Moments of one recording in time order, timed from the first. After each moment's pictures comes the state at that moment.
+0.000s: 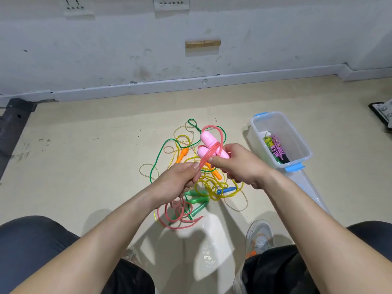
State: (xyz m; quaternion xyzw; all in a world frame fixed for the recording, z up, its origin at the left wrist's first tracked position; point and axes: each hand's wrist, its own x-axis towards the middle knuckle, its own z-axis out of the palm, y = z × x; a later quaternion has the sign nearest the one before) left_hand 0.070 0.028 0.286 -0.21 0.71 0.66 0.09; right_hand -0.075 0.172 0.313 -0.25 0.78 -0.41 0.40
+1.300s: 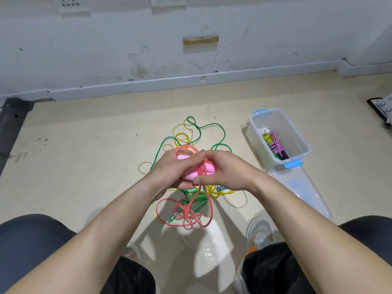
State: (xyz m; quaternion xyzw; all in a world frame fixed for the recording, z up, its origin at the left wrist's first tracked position) left_hand 0.058 0.029 0.313 -0.34 0.64 0.69 0.06; right_hand -0.064 0.166 0.293 -0.45 0.79 -0.27 0.32
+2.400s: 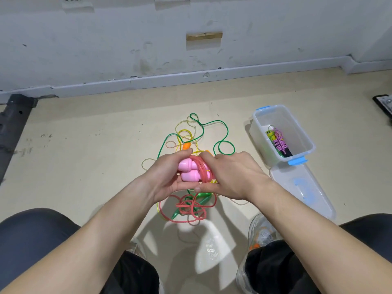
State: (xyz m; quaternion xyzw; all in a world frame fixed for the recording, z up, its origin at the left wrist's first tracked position) left_hand 0.068 0.025 0.306 -0.43 0.44 0.78 0.09; right_hand -0.040 0.174 0.302 -0.58 0.81 0.01 0.07
